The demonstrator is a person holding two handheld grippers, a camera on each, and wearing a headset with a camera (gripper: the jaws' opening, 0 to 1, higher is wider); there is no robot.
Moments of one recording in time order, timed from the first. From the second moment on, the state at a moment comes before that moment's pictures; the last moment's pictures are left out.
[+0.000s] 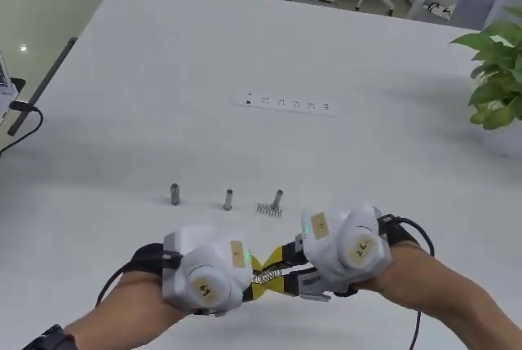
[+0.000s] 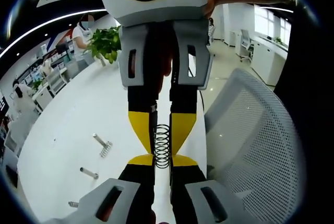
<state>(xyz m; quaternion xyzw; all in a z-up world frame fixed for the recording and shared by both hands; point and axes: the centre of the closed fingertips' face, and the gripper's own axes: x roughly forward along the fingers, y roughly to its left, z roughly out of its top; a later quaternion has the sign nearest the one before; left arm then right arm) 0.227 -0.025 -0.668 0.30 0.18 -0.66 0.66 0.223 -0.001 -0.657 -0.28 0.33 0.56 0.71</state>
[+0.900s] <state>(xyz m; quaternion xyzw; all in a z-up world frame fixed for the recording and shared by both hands) 0.264 0.013 -0.658 0.19 0.23 -0.59 0.75 0.241 -0.022 -0.655 -0.26 0.33 0.52 0.74</state>
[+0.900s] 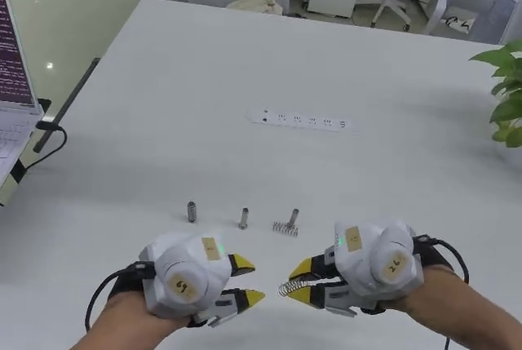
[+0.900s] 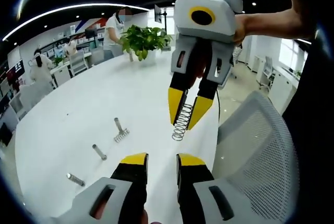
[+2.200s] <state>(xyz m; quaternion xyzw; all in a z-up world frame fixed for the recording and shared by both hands) 0.308 0.128 -0.658 0.14 0.26 -0.45 0.84 0.310 -0.046 -0.660 -0.26 0.36 0.49 0.75</state>
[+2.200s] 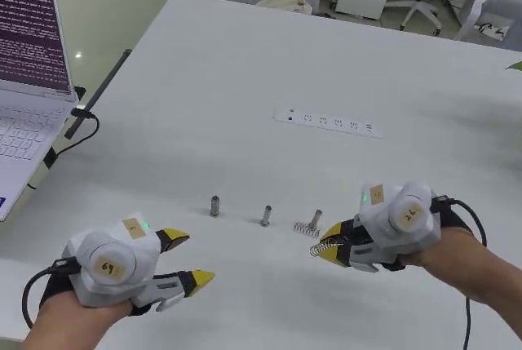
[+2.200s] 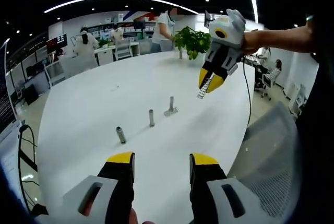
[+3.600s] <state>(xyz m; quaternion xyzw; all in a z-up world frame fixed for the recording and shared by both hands) 0.320 0.170 -0.657 0.12 0.28 -0.41 0.86 0.406 -0.024 -0.672 -0.27 0.37 0.47 0.75</state>
